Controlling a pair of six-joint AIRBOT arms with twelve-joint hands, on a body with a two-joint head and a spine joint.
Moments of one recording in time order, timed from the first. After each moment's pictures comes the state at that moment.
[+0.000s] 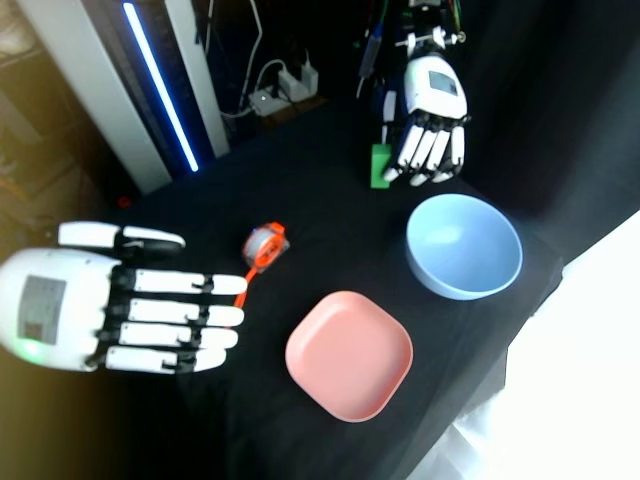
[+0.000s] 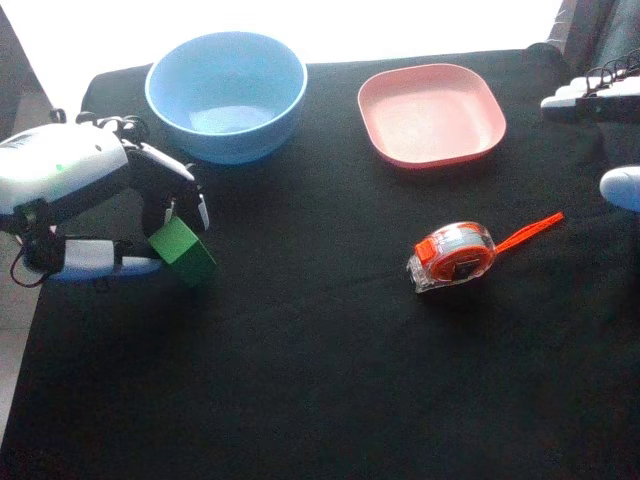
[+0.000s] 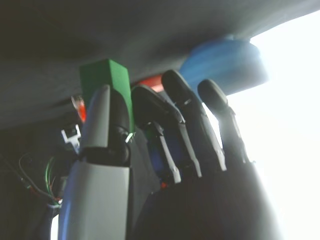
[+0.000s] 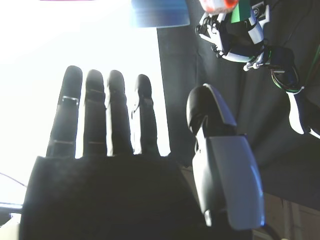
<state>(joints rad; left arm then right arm) 0.72 -0.92 1.16 0.08 -0.76 0.82 -1.04 -0.94 1.37 -0.19 1.03 -0.09</state>
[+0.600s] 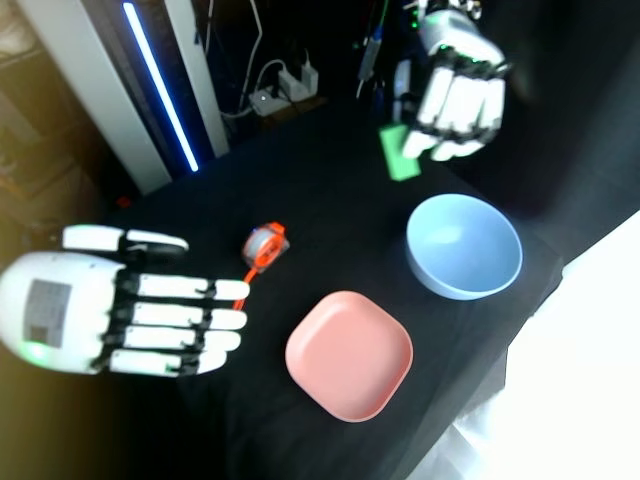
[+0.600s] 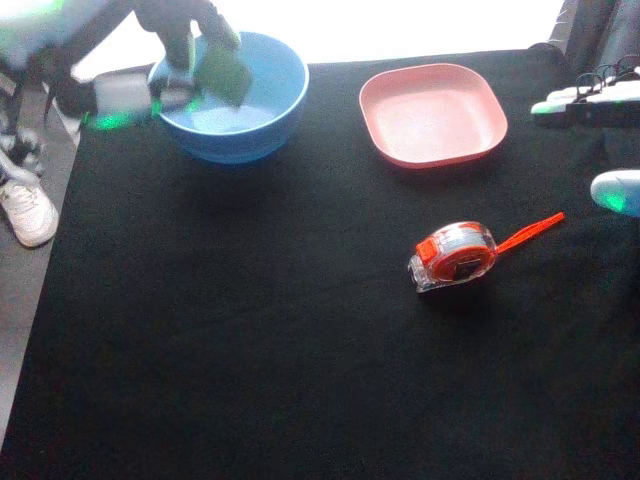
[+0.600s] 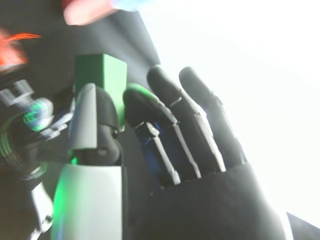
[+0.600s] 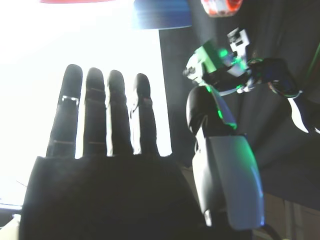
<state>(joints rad) 0.46 -1.02 1.27 -0.07 -0.89 0.97 -1.04 -0.97 1.39 -0.19 1.03 -0.09</state>
